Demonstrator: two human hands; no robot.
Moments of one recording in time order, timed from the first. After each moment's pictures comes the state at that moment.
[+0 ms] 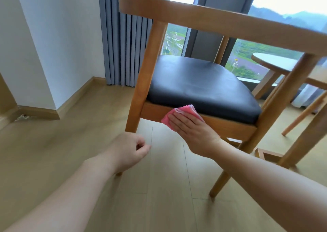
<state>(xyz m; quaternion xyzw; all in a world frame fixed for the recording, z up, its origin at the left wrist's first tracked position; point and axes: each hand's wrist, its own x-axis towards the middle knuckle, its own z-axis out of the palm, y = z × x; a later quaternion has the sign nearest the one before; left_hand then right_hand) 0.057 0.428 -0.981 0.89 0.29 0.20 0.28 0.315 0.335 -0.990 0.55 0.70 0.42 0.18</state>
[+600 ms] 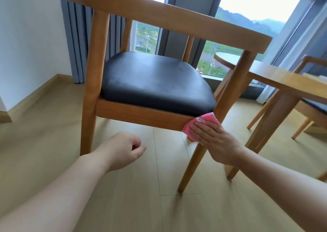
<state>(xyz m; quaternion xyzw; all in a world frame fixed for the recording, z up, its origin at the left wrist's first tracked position) 0.150 0.382 -0.988 0.91 0.24 0.16 0.31 0.433 0.182 -0.973 0.56 0.68 0.43 0.21</state>
